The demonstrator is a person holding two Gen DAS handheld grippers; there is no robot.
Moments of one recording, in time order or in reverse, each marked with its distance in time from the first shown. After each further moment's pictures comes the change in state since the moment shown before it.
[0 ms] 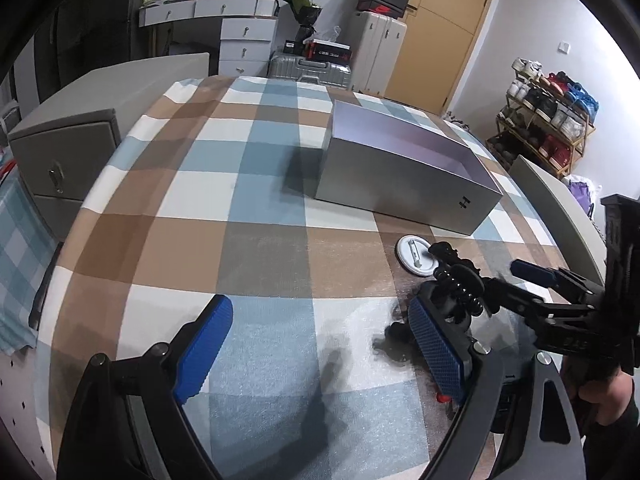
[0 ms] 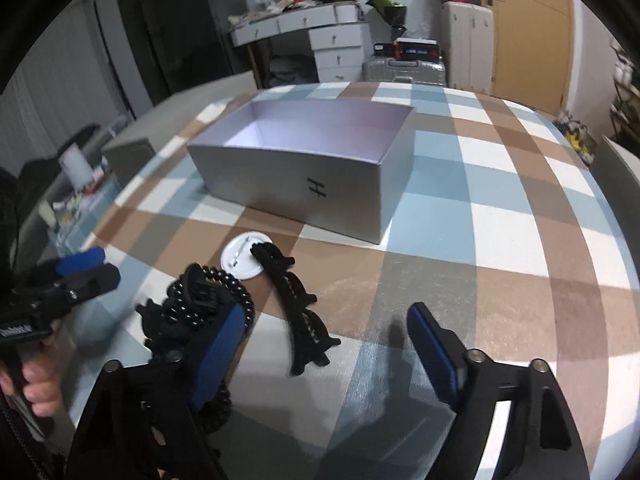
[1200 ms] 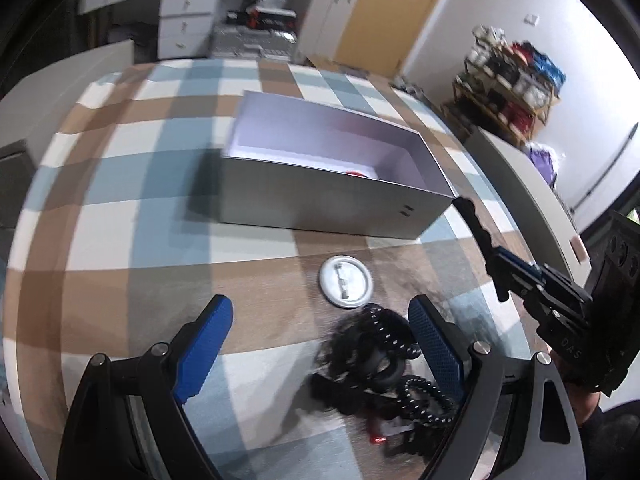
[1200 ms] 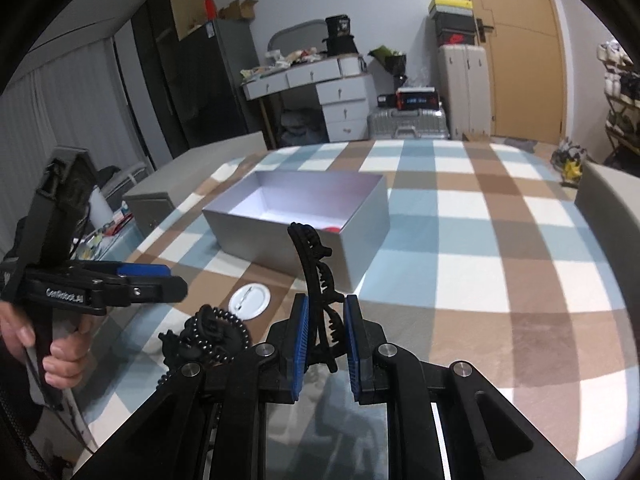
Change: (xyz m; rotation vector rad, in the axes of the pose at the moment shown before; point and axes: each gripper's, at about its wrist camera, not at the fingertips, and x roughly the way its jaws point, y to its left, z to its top) left arm 0.034 -0.036 0.048 0.084 0.172 -0.171; right arm -0.048 -0.030 0.001 0.025 -0.225 0.066
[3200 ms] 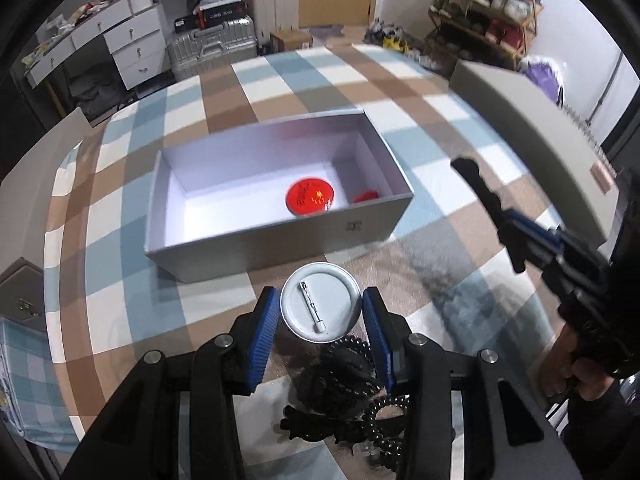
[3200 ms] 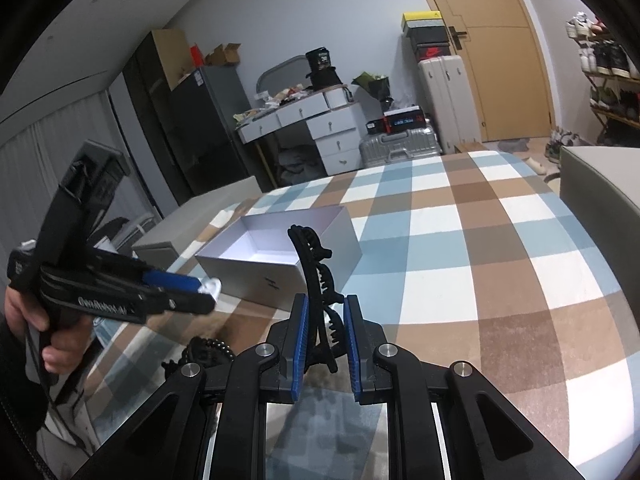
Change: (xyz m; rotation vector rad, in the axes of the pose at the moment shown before) left arm 0.007 -0.068 0.030 0.245 0.124 0.142; right arm -0.020 -0.042 -0.004 0.130 -0.121 0.060
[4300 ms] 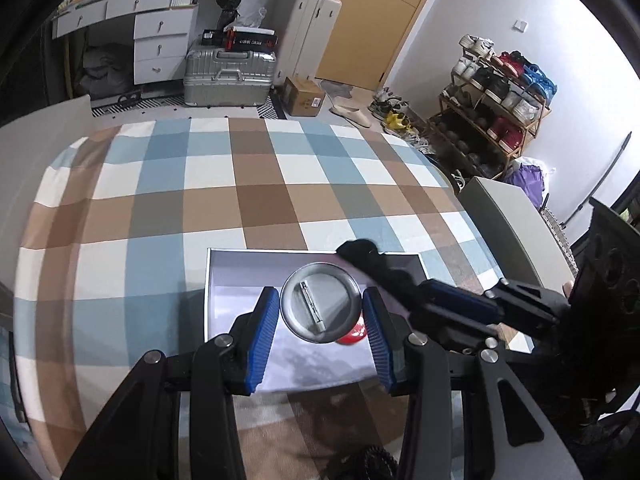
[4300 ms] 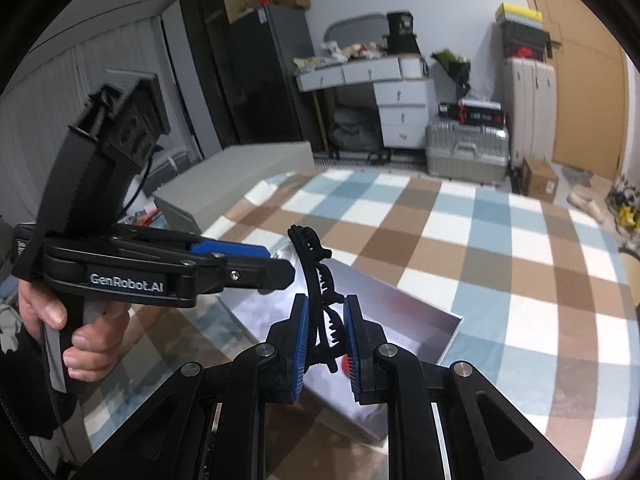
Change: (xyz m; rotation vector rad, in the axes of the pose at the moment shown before) left arm 0.015 0.079 0.056 -0.211 -0.186 -0.184; right arm 0.115 0.065 0.086 -0.240 0.202 0.112
